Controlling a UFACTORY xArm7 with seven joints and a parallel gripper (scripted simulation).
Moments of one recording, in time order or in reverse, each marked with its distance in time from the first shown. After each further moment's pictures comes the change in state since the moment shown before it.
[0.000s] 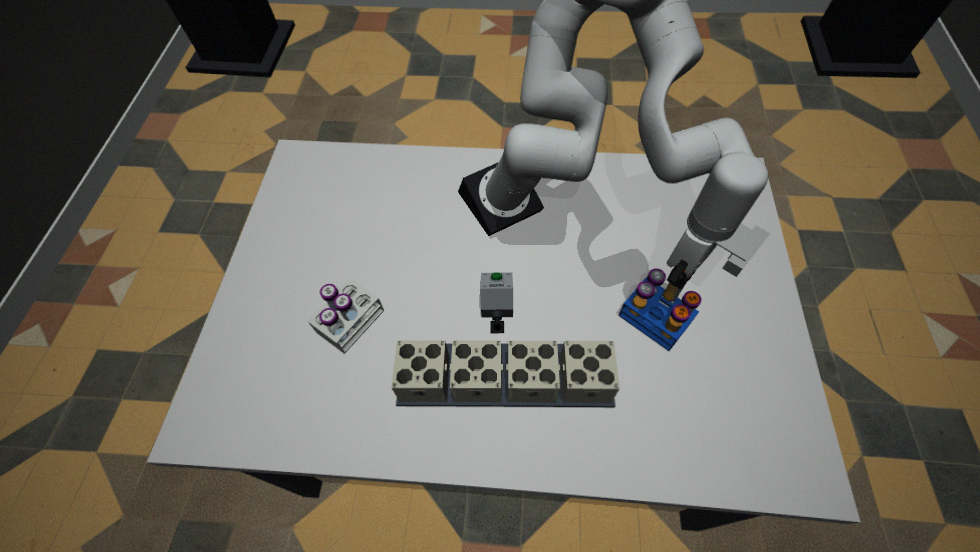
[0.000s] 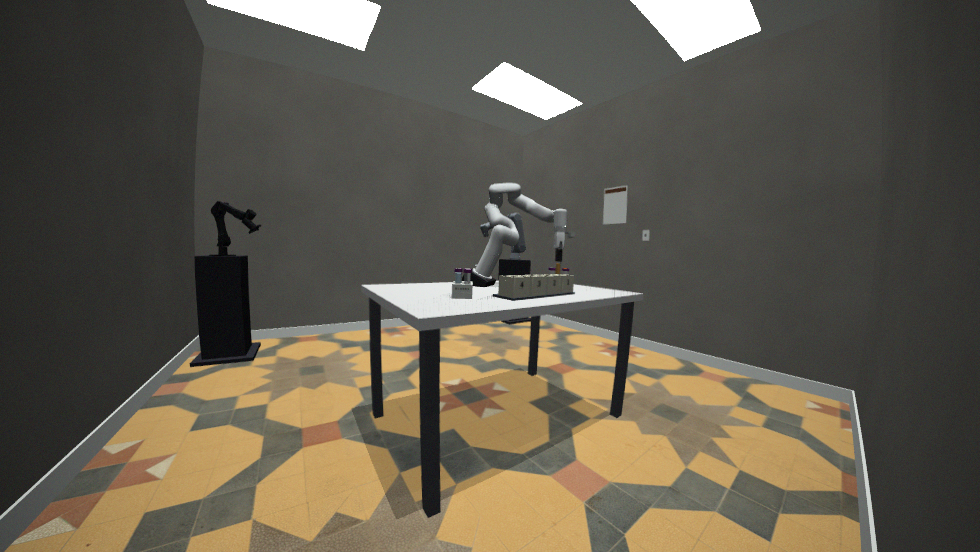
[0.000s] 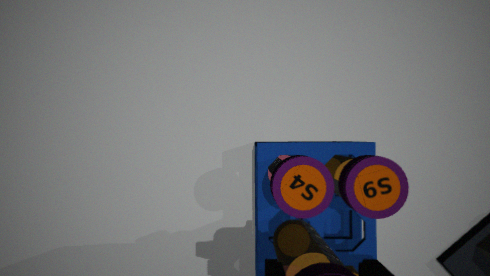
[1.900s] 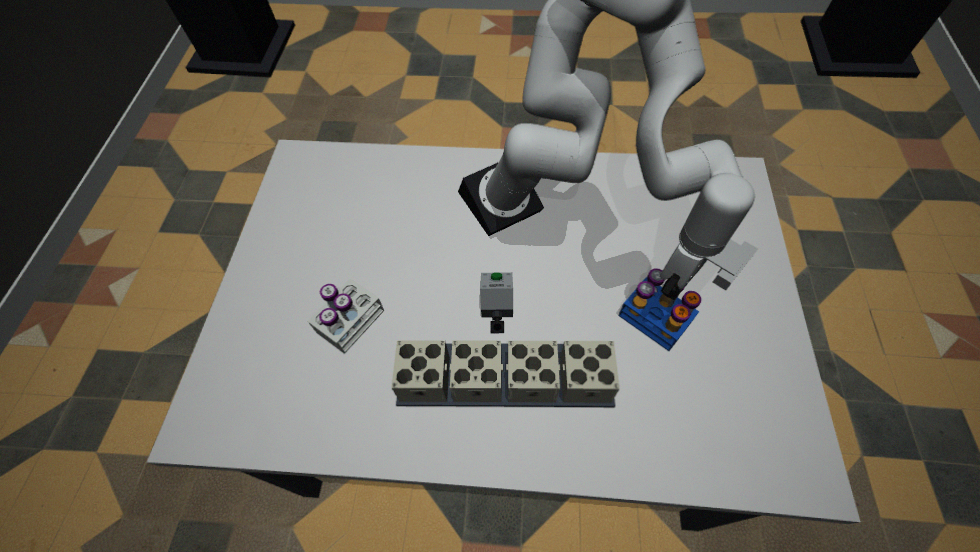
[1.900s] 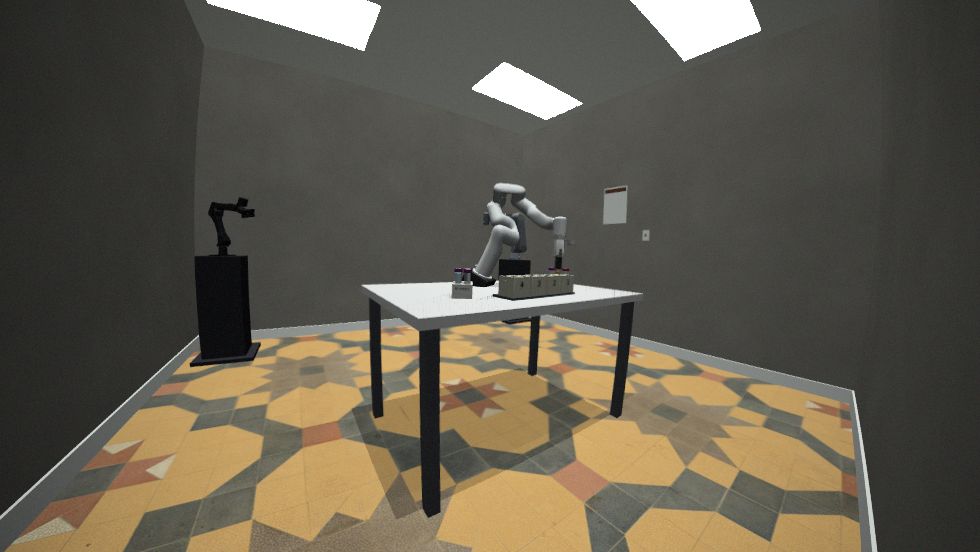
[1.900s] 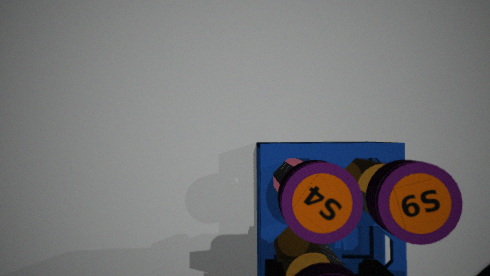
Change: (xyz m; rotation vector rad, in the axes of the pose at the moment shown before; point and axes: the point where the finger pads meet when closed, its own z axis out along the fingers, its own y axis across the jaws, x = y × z) arm 0.000 0.000 0.045 0.000 0.000 0.000
